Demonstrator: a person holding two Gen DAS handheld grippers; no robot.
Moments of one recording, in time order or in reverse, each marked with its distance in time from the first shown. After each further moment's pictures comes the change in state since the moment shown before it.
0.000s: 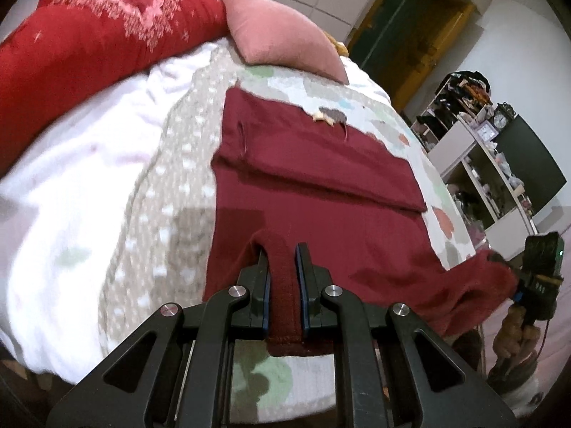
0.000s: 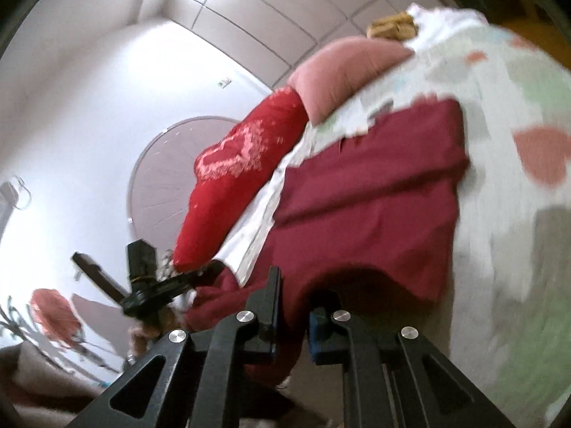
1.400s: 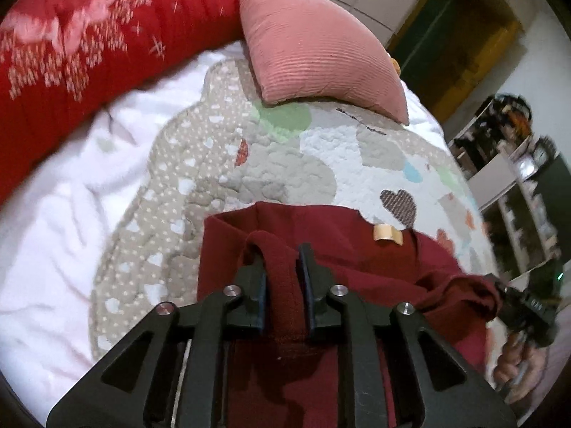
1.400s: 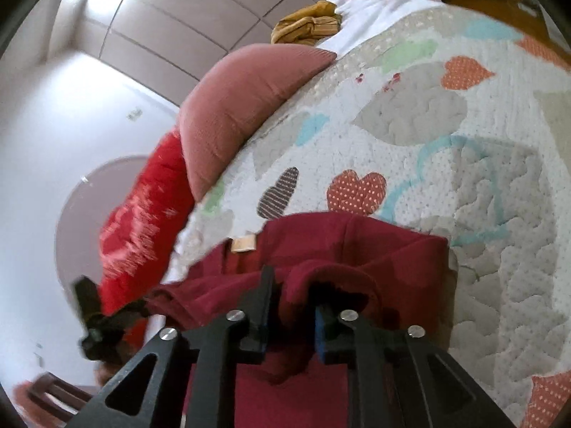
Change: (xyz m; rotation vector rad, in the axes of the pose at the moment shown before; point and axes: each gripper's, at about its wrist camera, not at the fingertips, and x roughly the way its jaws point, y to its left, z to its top) left arm 0.179 0.034 0.191 -0.106 0.027 0.068; right arm 0.134 -0.149 0.193 0.234 -0.007 -0.210
